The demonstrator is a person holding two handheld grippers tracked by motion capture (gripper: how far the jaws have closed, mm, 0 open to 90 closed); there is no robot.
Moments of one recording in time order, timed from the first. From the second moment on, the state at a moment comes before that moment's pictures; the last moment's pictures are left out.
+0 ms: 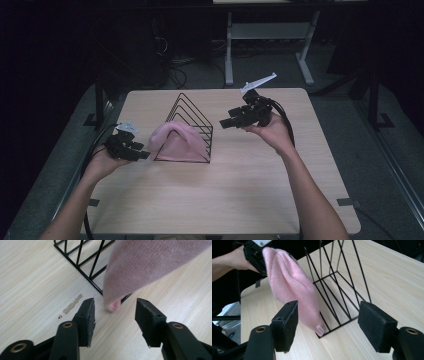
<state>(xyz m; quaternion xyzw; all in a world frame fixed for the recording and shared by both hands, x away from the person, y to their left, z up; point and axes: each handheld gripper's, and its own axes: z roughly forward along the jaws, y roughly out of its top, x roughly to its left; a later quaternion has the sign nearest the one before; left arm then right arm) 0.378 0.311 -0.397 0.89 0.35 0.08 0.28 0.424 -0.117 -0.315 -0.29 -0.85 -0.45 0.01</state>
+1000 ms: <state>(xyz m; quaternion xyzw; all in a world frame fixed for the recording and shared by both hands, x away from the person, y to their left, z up) 0.366 0.324 -0.406 0.88 0.37 0.07 0.29 0.402 -0.220 -0.353 -0.39 -0.81 -0.44 -0.01</state>
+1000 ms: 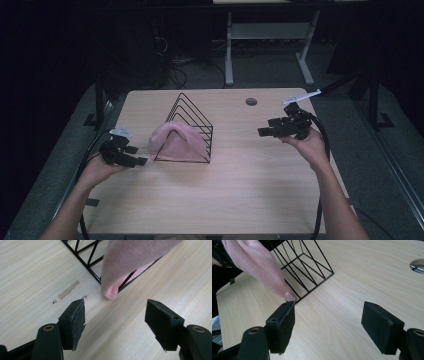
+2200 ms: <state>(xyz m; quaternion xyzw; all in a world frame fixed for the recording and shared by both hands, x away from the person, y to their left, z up) 0.342 0.323 -0.414 0.85 0.39 0.09 0.33 0.351 -0.283 -0.413 -0.46 -0.78 -0.43 0.01</state>
